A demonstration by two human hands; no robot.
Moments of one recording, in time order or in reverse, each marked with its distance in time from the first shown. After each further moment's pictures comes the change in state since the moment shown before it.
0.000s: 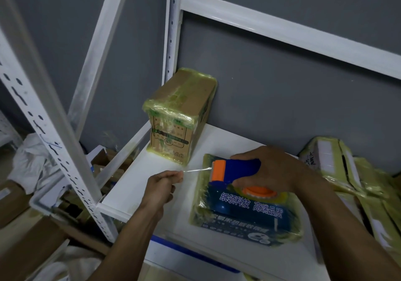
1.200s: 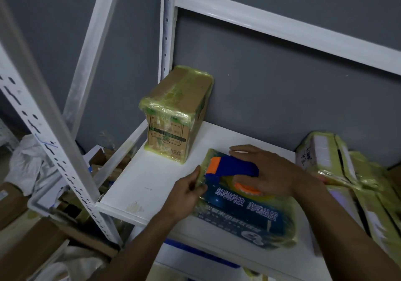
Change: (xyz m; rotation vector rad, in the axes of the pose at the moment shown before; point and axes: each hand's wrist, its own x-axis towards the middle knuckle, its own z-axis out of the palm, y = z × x) left_hand -0.020 -0.018 0.038 0.405 -0.411 0.351; right_hand -0.007 0.013 0.016 -0.213 -0.036 -0.065
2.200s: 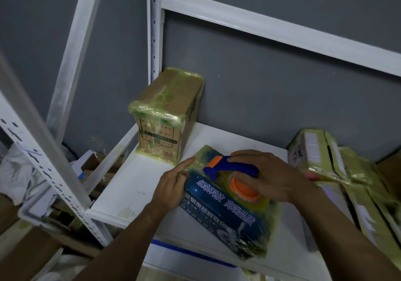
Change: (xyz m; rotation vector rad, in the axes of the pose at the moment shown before) left_hand 0.033 -0.023 -0.017 0.216 0.115 0.377; right_hand -0.024 0.008 0.004 0.164 0.132 0.043
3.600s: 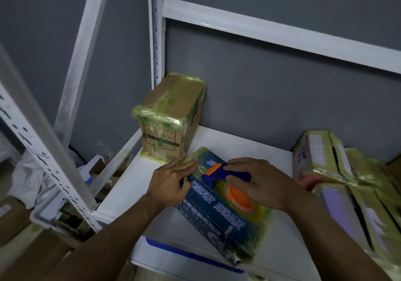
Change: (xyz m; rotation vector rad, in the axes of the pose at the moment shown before) left_hand 0.010 0.026 -0.029 0.783 -0.094 0.298; right_hand 0.000 -0.016 0.018 0.092 0.028 0.056
